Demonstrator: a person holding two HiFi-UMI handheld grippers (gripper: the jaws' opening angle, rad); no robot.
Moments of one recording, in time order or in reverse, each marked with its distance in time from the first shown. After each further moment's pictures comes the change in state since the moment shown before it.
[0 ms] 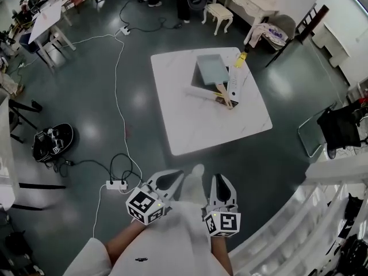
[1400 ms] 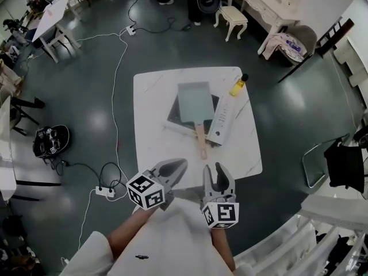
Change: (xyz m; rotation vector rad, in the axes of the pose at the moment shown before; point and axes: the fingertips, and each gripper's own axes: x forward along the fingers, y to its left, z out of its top) left arm 0.303 0.109 0.091 -0.243 -0.048 0.080; right arm 0.253 -0.199 0.067 -0.013 0.035 0.207
